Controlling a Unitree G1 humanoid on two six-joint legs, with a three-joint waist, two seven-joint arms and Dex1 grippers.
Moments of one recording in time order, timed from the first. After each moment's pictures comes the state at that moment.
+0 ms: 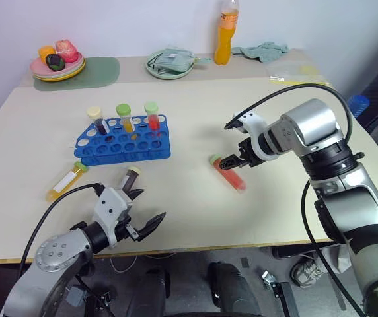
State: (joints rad) left arm 0.26 0.57 0.05 -0.69 -0.38 0.49 -0.58; right arm -1.13 -0.53 0.41 0.30 0.37 1.61 0.63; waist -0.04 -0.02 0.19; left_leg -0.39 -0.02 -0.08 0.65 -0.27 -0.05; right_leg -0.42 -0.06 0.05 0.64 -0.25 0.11
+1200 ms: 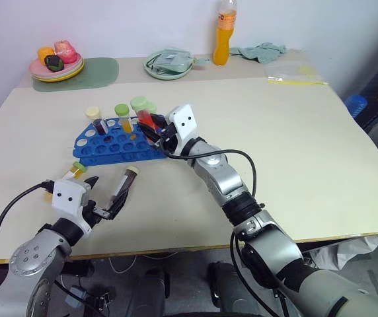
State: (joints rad) left arm 0.29 0.46 0.30 -0.64 -0.42 0.49 -0.41; right arm -0.85 0.09 0.24 0.56 0.14 -0.03 0.42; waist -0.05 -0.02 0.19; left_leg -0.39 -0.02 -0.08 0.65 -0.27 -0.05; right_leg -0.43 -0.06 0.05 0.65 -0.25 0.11
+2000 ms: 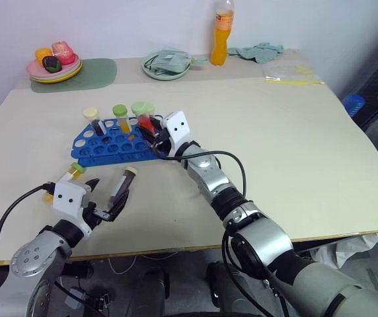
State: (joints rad) left arm 0.29 0.46 0.30 -0.63 -0.42 0.48 -0.41; right arm -0.96 0.17 0.16 0.93 0.05 -0.26 0.39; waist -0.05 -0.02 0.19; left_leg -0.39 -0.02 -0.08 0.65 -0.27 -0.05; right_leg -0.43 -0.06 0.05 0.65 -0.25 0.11
